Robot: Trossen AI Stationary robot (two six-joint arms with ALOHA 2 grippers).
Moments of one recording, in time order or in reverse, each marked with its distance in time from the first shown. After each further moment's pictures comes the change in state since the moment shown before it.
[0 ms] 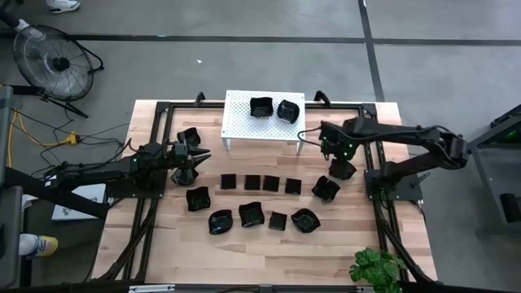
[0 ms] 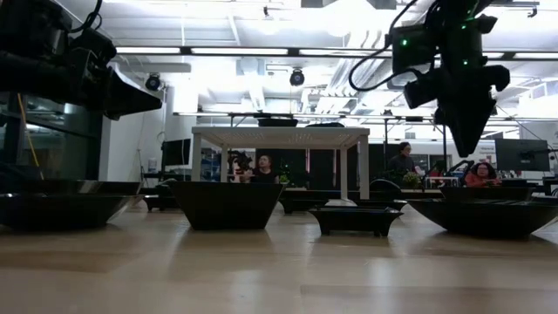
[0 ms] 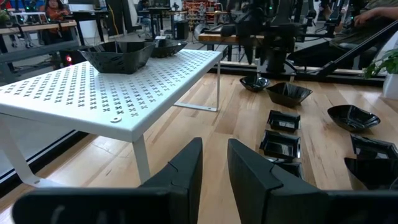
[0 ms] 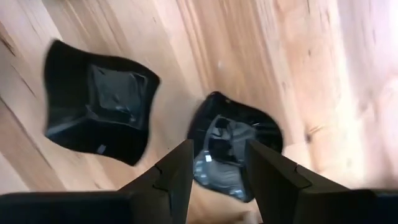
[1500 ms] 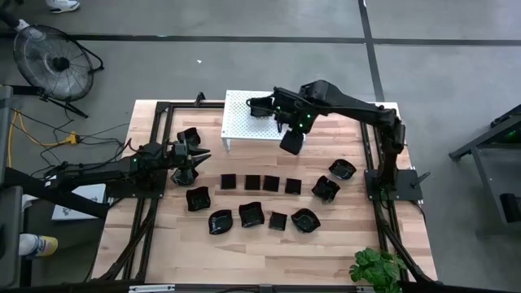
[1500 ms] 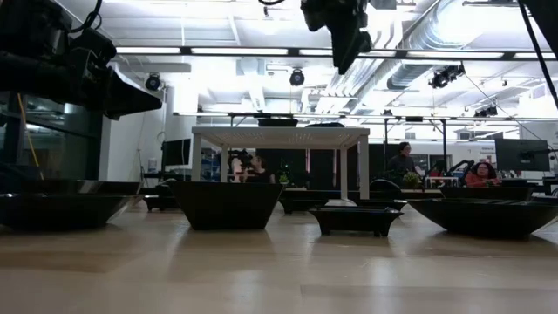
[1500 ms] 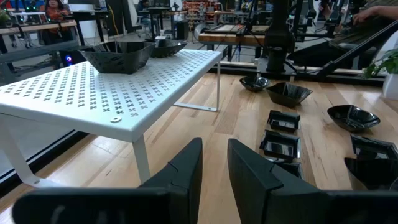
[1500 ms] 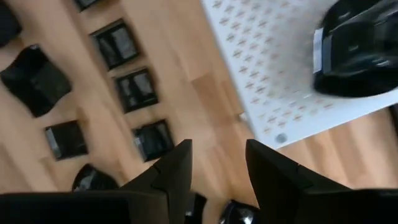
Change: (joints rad) left arm 0.000 0.000 0.000 0.000 0.000 0.000; right arm 0.120 0.602 1.219 -0.459 0.049 0.220
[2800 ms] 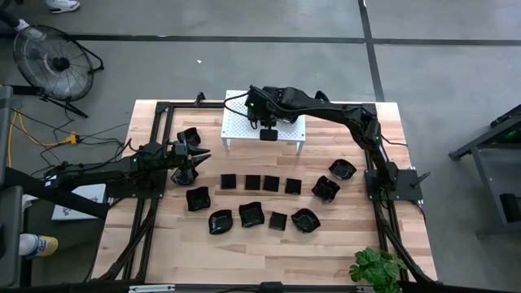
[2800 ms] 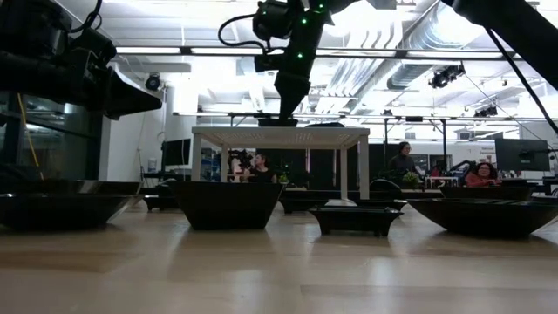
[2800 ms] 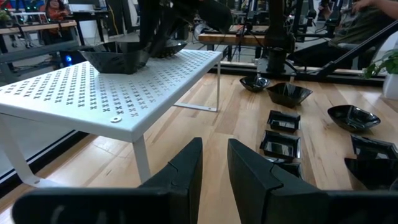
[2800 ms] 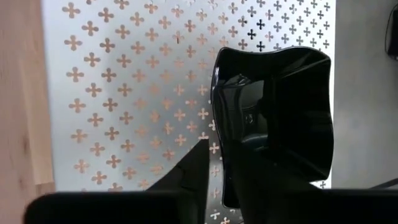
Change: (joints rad) left arm 0.000 0.000 0.000 0.000 0.000 0.000; right arm -0.062 0.252 0.024 0.486 0.311 -0.544
